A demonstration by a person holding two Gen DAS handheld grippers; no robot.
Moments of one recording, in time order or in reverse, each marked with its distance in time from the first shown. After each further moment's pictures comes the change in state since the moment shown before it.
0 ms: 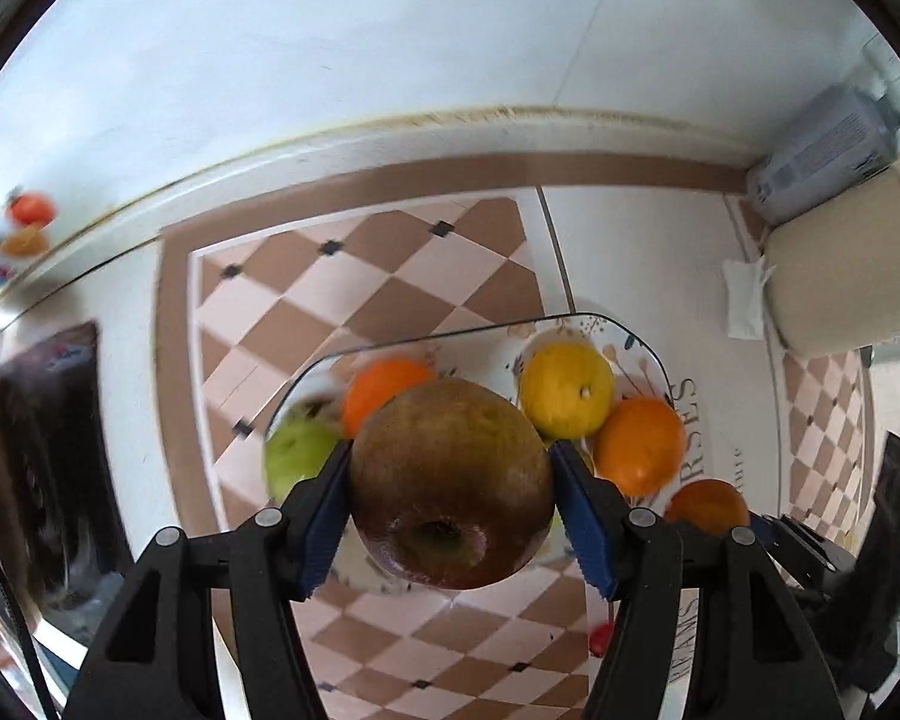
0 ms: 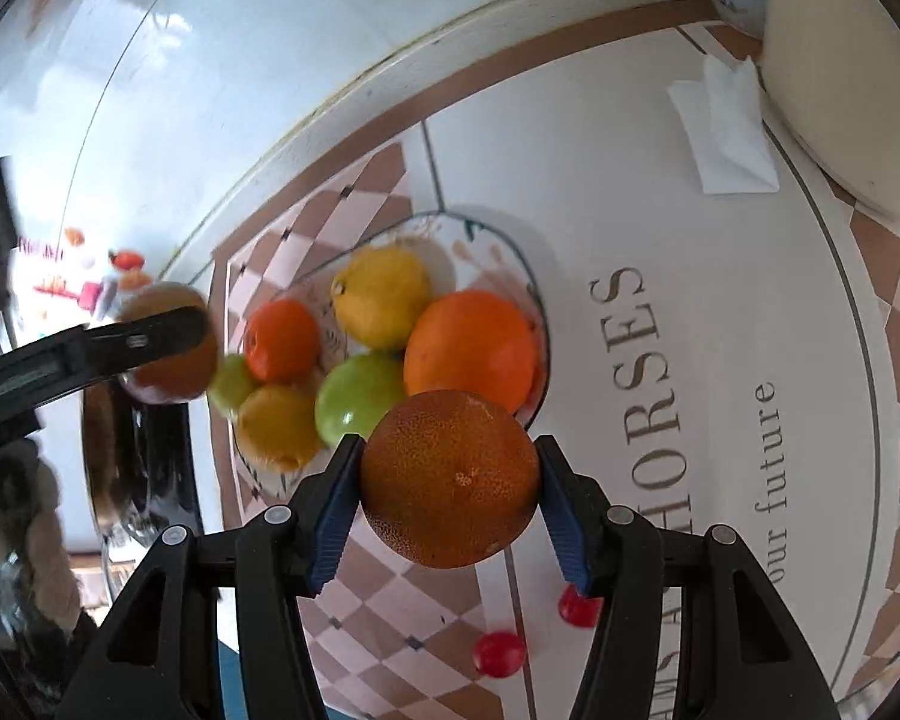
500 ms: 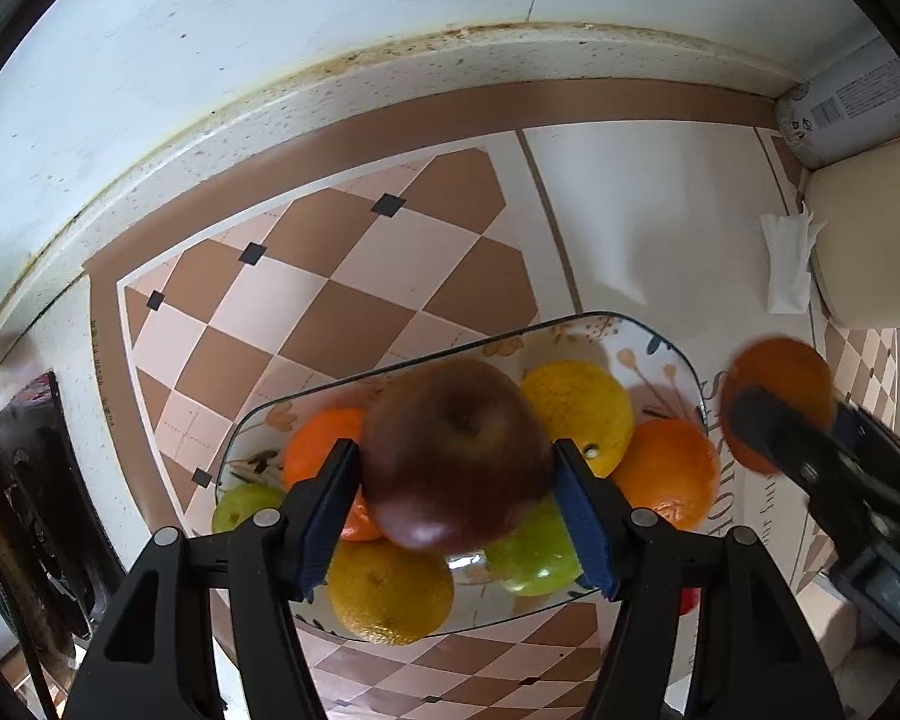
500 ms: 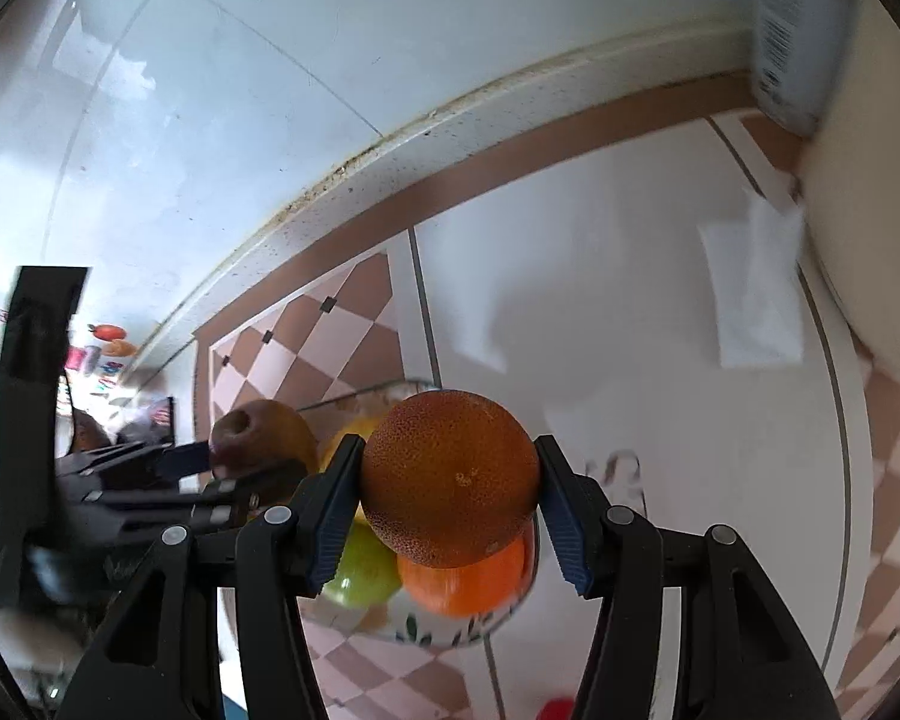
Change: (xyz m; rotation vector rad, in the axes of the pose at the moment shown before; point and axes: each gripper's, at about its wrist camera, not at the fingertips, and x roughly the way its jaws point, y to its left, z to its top) left arm 0.055 -0.028 0.031 0.079 0.157 0.025; right arm 0.013 0.006 0.089 -0.029 -0.040 -0.044
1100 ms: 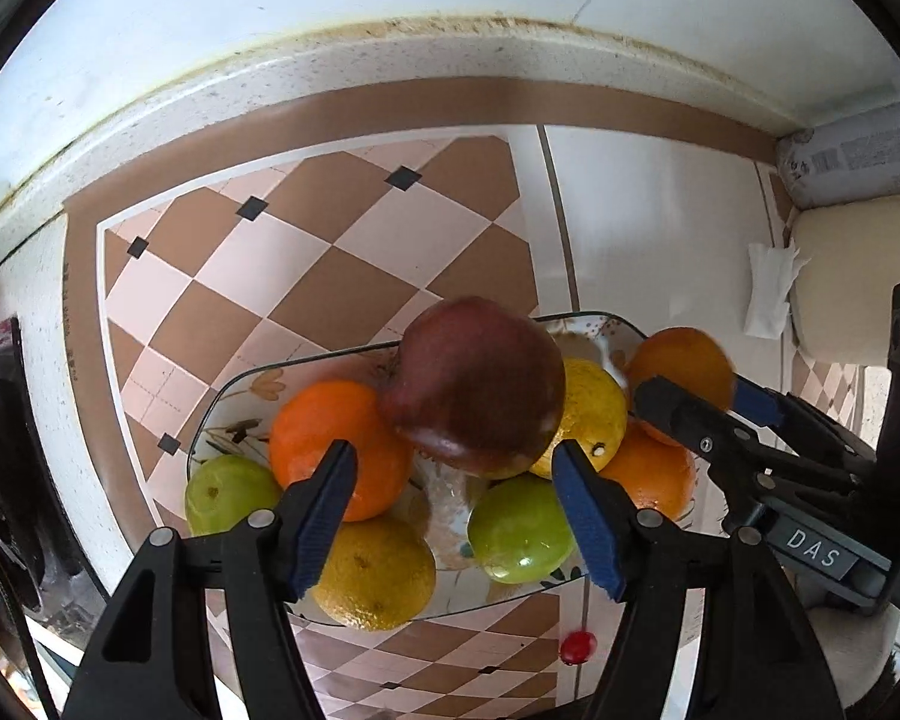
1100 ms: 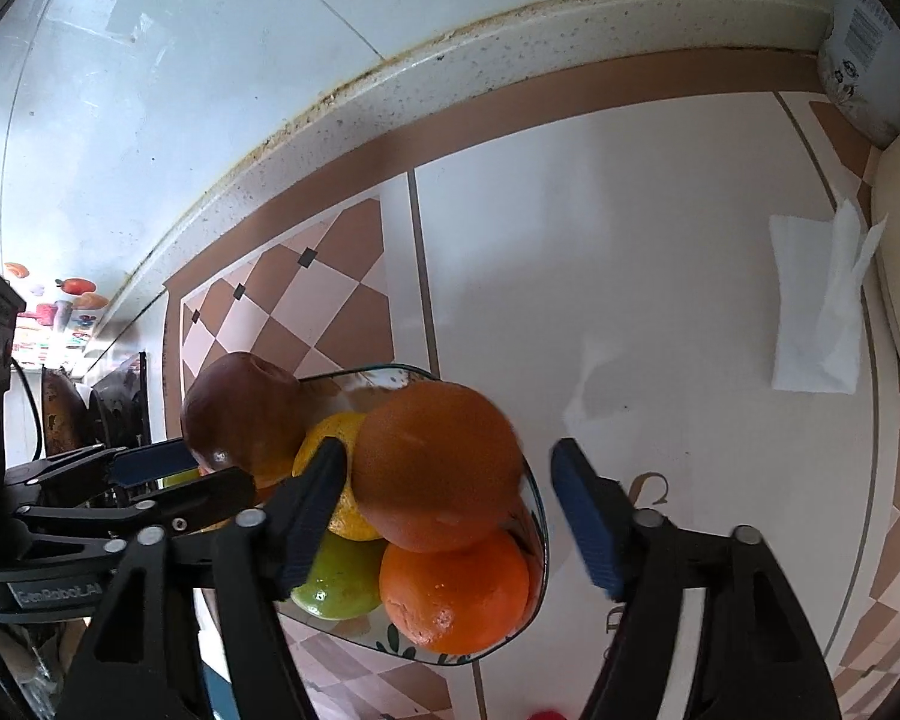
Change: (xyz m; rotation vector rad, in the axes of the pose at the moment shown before) left arm -0.002 0.026 -0.003 -0.116 0.026 -0.122; right arm 0.044 0.004 0.013 -0.048 0.138 -0.027
